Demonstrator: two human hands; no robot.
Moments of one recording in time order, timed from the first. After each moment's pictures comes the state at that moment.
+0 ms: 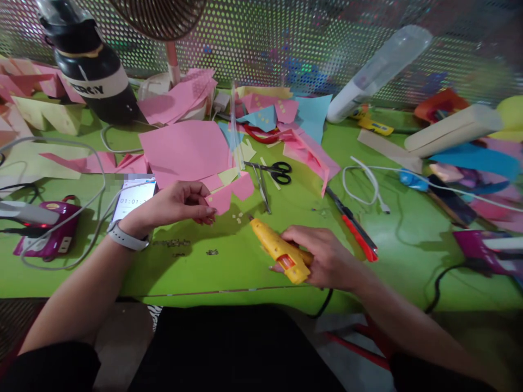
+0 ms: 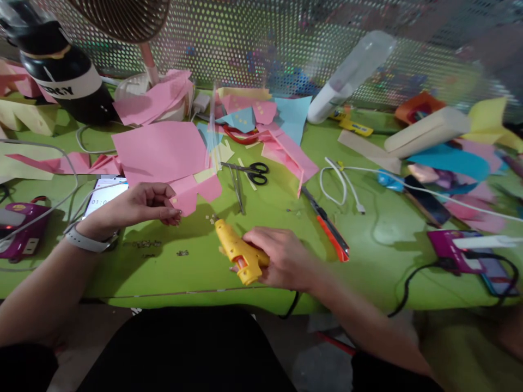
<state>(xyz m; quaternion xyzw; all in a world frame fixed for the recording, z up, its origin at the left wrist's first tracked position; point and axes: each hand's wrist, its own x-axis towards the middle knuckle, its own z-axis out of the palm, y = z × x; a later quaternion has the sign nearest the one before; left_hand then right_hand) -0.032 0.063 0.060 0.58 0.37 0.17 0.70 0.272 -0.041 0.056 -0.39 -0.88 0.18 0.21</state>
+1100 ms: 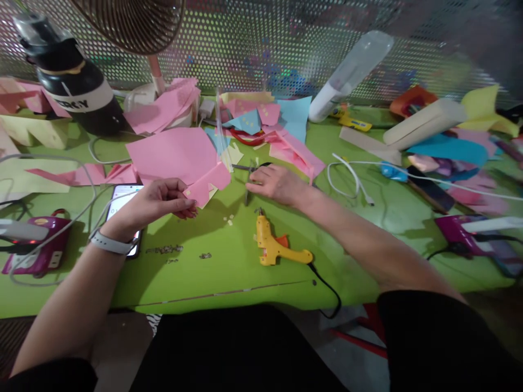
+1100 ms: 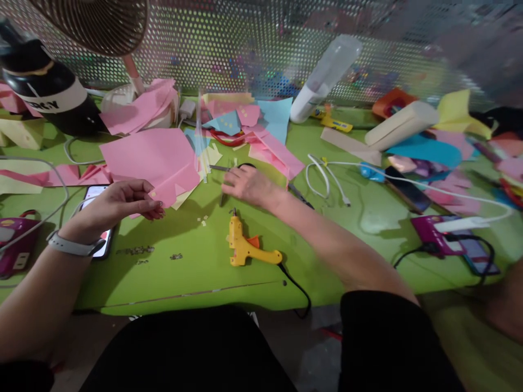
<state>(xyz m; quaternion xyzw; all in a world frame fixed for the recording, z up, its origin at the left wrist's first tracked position) -0.046 0.074 0.062 0.59 0.41 0.22 0.66 0.278 0.088 0.028 -0.35 -0.93 -0.06 0.04</state>
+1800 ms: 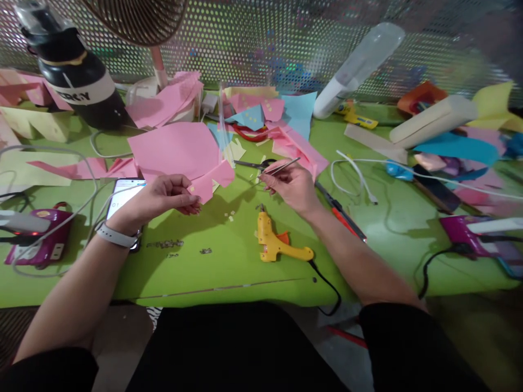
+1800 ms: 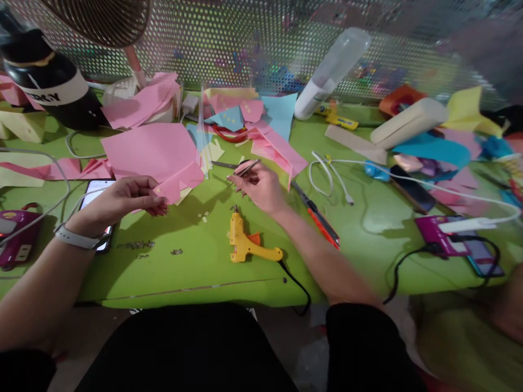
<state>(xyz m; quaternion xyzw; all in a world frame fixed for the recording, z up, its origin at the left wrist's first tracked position) -0.039 0.072 0.064 0.58 0.42 0.21 0.67 0.273 0.057 0.015 -0.54 -0.62 0.34 0.46</state>
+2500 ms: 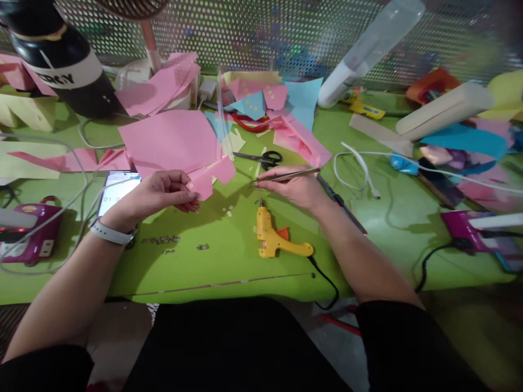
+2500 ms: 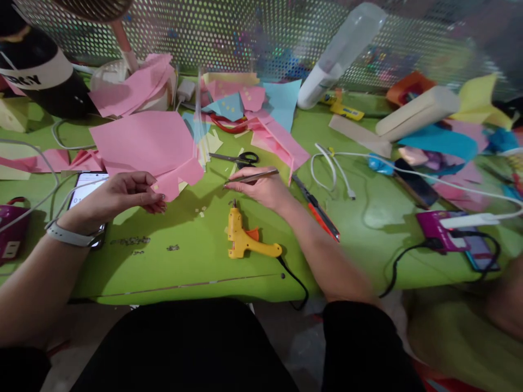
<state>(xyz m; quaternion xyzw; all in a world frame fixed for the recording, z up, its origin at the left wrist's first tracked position) -0.037 0.075 0.052 0.56 0.41 0.20 0.69 0.285 0.050 0.023 -0.56 -0.68 0.34 0.33</state>
